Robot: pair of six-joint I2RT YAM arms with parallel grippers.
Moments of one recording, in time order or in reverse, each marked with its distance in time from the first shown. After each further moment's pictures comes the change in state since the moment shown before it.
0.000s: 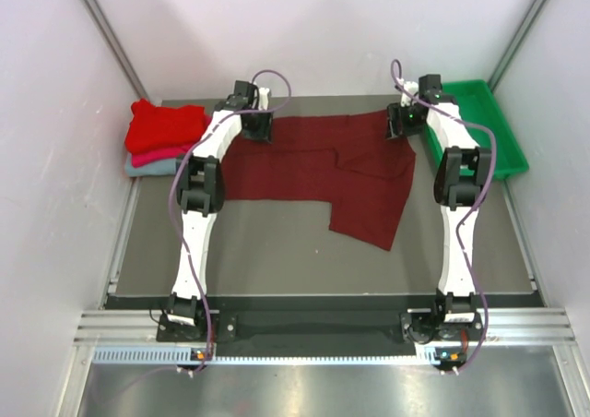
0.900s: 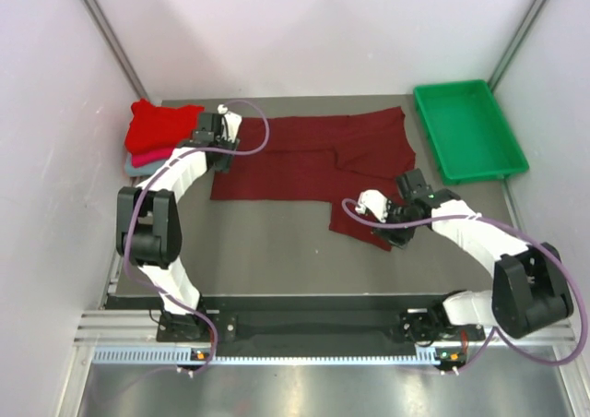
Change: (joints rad) left arm 0.051 -0.808 -1.072 0.354 -0.295 0.283; right arm 0.364 -1.217 -1.538 0.094 0.092 -0.639
